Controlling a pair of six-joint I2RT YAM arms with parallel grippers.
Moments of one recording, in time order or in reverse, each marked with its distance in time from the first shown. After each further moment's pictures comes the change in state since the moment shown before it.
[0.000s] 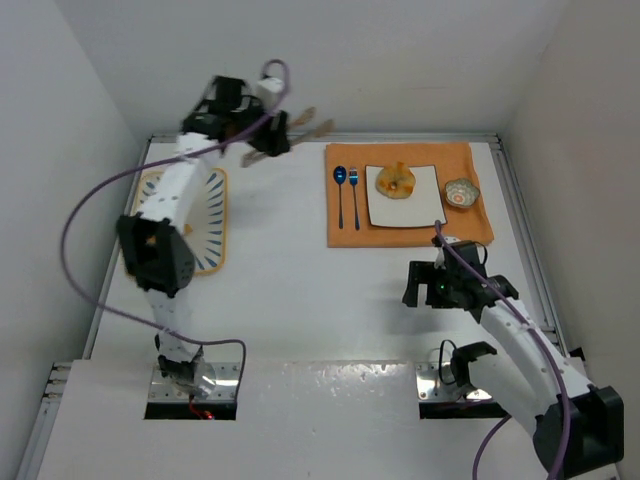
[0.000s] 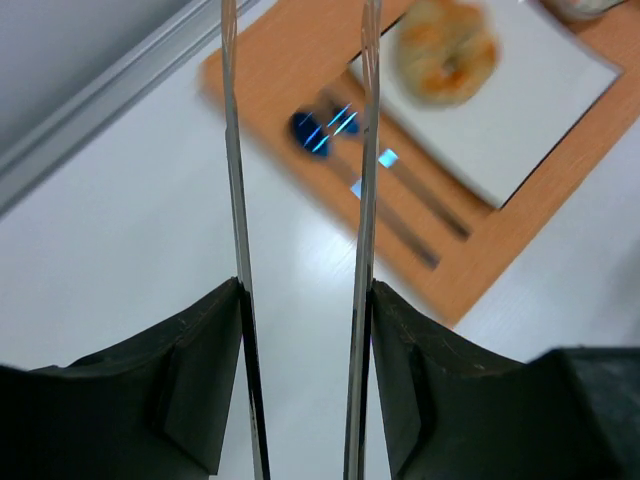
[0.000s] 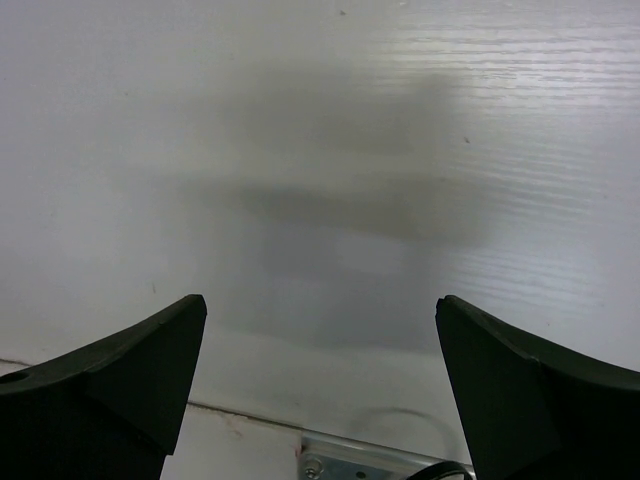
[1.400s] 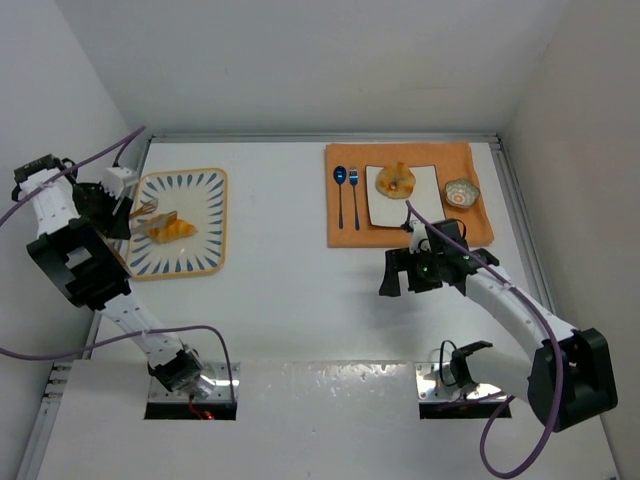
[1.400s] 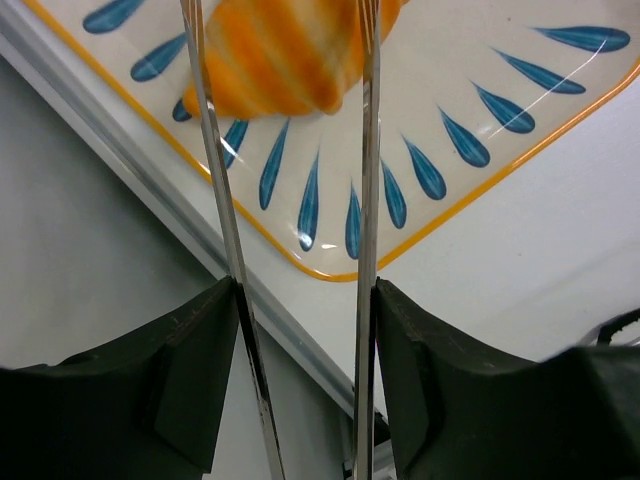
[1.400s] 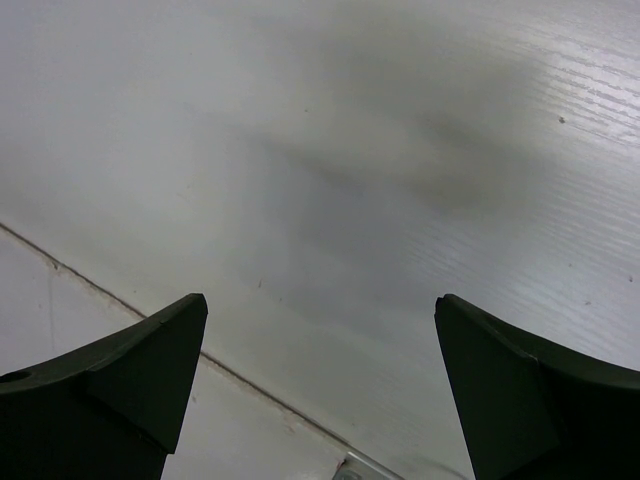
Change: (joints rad) left arm 0.984 -0.090 -0.287 -0.653 0.003 1.012; right arm 0.063 0.293 0.140 0.138 -0.292 -0.121
